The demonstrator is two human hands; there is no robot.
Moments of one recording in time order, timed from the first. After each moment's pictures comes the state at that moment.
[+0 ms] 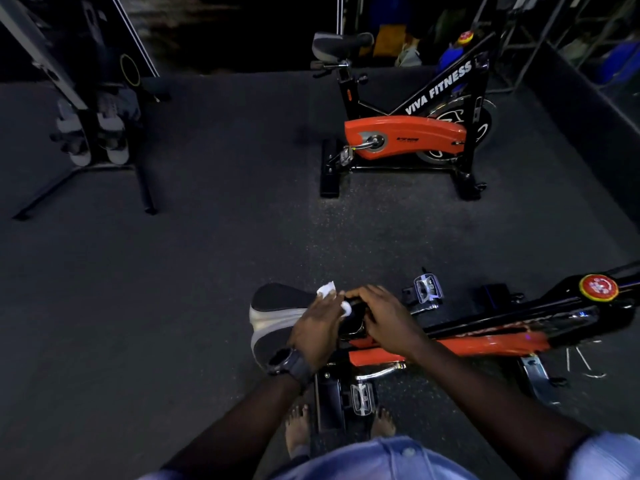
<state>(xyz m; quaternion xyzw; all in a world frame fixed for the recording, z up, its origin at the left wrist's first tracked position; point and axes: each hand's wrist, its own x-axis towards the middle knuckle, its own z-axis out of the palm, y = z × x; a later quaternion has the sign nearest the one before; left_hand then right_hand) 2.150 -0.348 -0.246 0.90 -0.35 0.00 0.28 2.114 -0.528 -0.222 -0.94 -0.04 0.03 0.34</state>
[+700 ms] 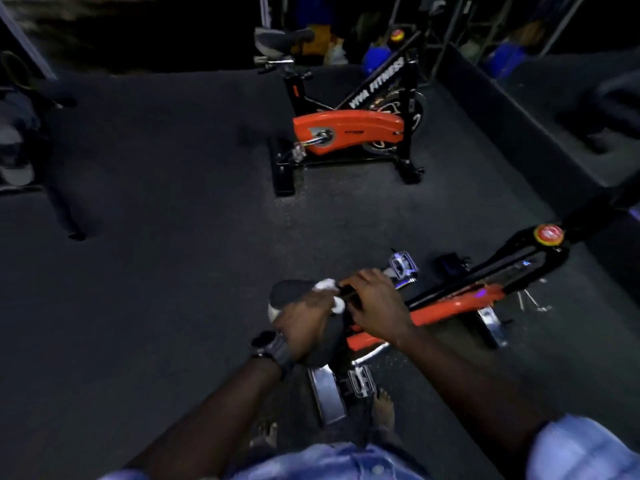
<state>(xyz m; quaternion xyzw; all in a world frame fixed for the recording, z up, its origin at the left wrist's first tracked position) 2.203 -0.268 -0.250 0.80 -0.49 -0.08 0.33 2.118 -0.438 -0.220 -0.98 0.08 -0.05 0.16</state>
